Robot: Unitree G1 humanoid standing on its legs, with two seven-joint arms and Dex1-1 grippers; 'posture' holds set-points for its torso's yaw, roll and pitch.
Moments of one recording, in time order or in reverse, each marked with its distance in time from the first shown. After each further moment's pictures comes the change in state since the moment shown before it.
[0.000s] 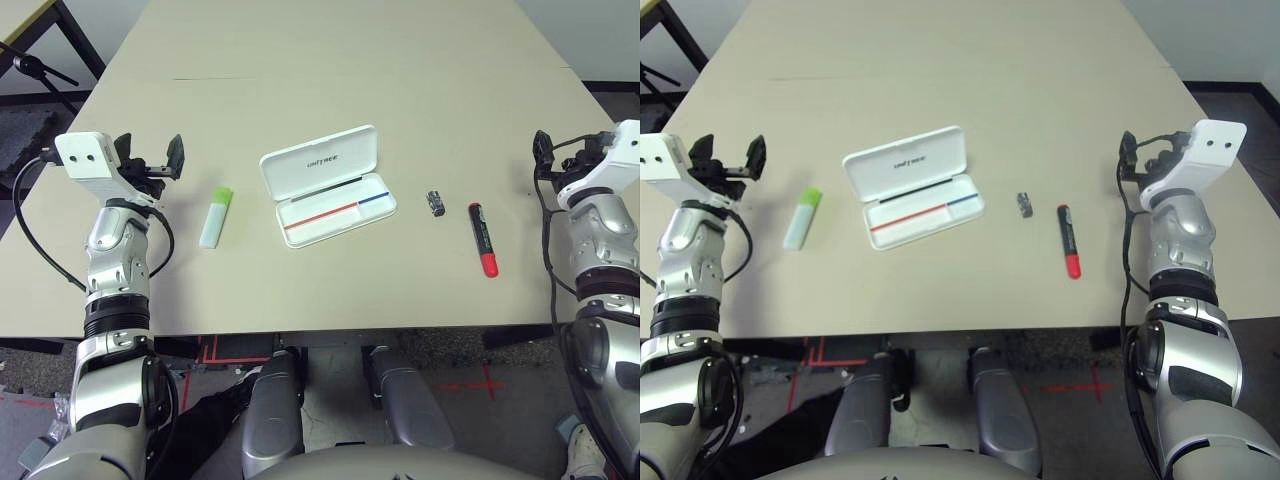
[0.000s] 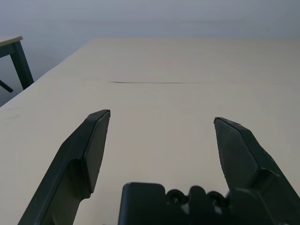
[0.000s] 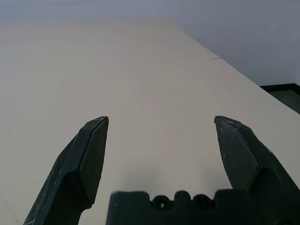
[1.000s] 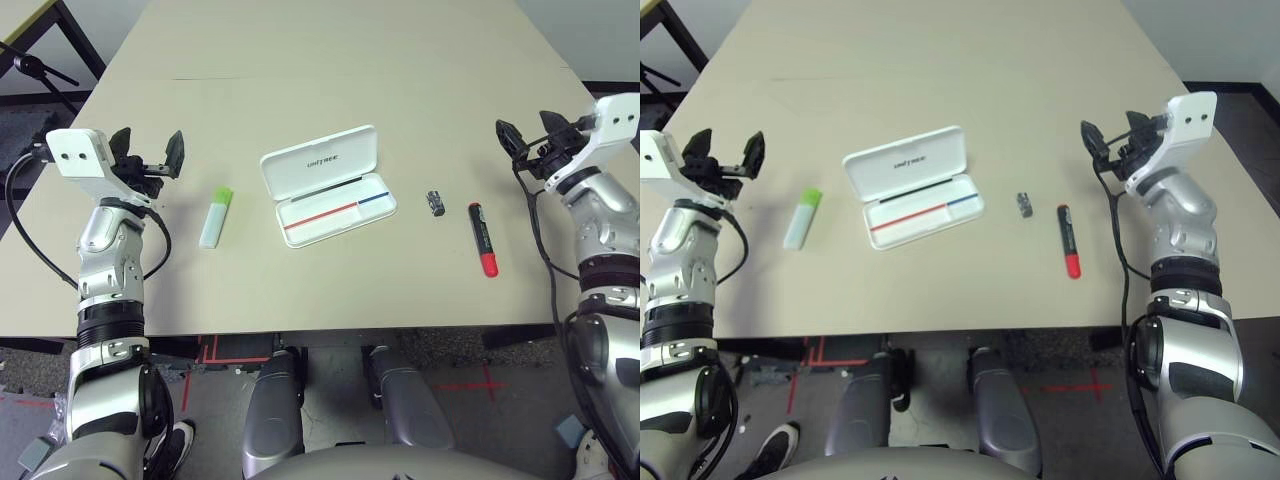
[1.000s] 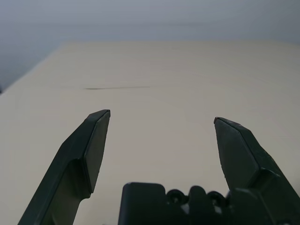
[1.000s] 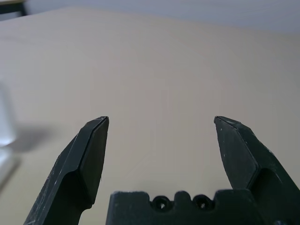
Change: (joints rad) left arm 0.142 0.041 -0.002 -0.334 -0.110 0.208 -0.135; right arm 0.018 -0.048 0.146 -0.293 0.049 0.282 0.526
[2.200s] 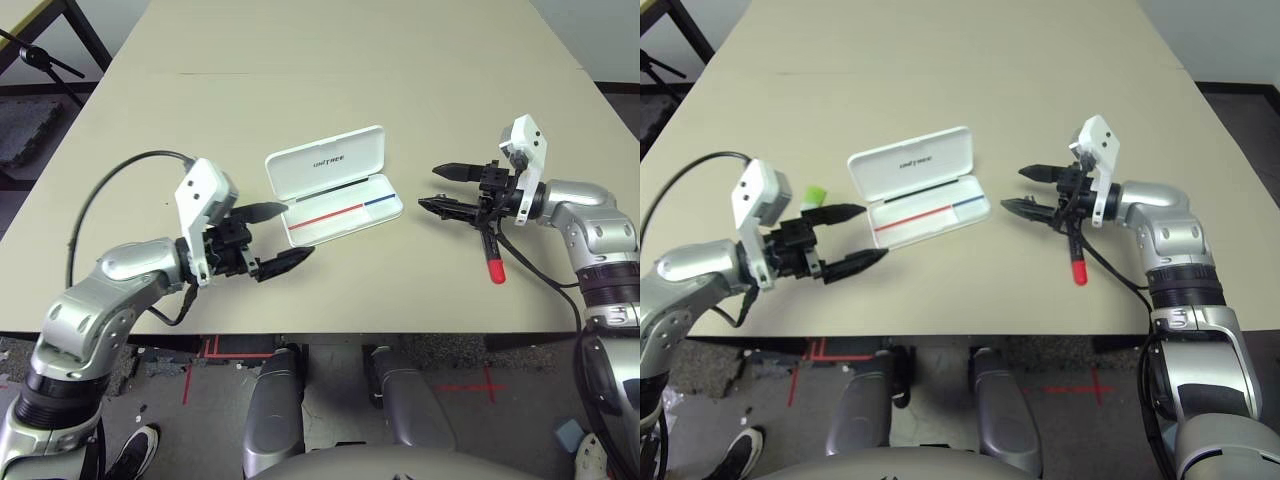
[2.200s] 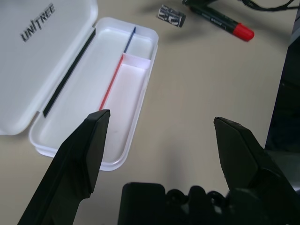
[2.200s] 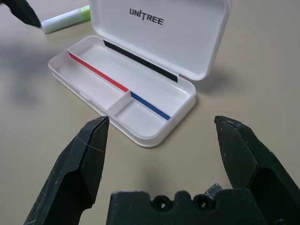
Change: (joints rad) left arm 0.146 0.190 -0.437 -0.681 -0.176 0.632 -0.272; right arm 0.061 -0.031 0.233 -0.244 0.007 0.227 0.366
